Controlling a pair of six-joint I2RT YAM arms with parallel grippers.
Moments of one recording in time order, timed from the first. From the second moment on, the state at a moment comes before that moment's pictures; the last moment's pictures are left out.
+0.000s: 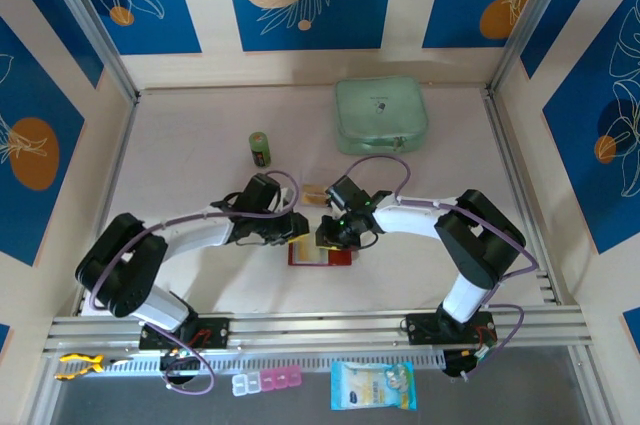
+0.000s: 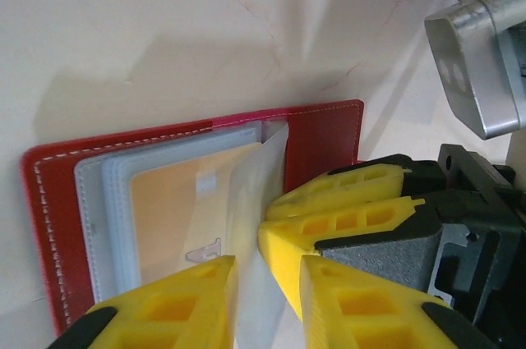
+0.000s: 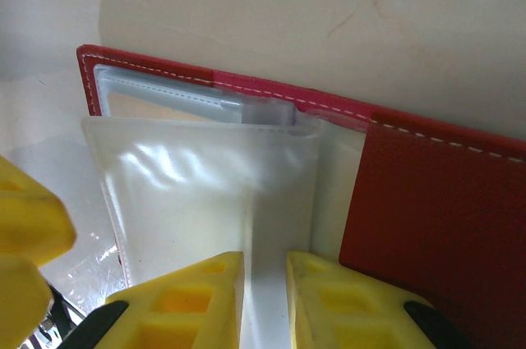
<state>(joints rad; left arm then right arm) -0.66 1.51 0.70 -0.11 0.51 -0.91 0.77 1.68 0.86 -0.34 -0.39 0.81</state>
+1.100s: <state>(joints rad) -0.72 1.53 0.67 -0.06 0.46 -1.03 0.77 1.67 0.85 -0.33 -0.39 0.81</state>
